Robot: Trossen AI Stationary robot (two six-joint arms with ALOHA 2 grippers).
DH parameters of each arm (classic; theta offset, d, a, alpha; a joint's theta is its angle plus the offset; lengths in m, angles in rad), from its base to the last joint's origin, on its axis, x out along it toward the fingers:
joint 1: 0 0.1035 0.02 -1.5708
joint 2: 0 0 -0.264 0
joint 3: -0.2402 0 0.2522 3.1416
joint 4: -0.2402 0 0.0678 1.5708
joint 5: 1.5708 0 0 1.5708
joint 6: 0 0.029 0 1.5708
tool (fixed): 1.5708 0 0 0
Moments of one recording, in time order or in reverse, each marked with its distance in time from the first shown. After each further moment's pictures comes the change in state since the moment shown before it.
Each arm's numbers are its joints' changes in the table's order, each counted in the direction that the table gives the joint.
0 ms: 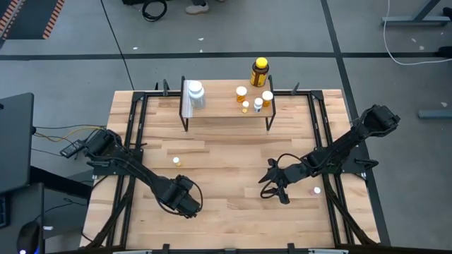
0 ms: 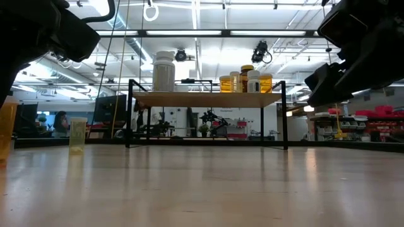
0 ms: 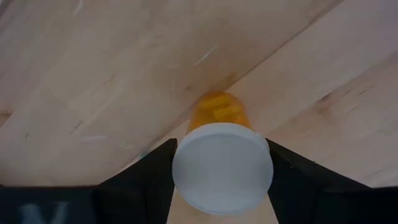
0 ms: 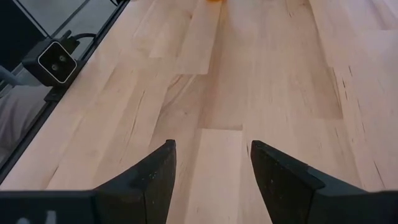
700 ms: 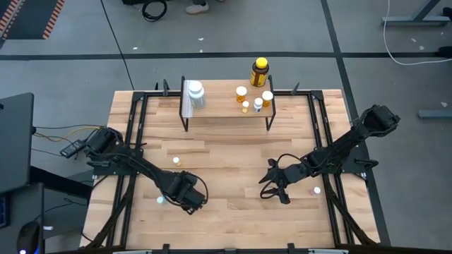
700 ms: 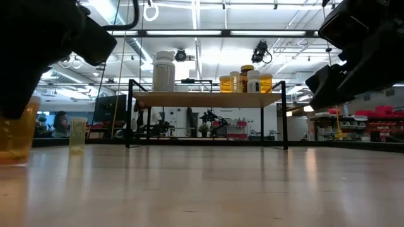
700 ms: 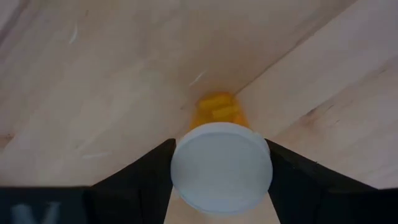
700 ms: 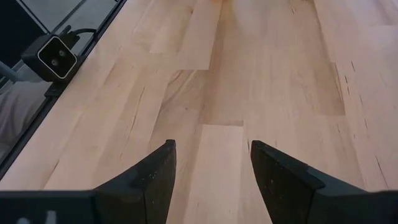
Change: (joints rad) left arm 0.077 -0.003 -0.008 0.008 0.037 0.109; right arm 0.000 0.000 0.000 -0.014 -0.008 0.000
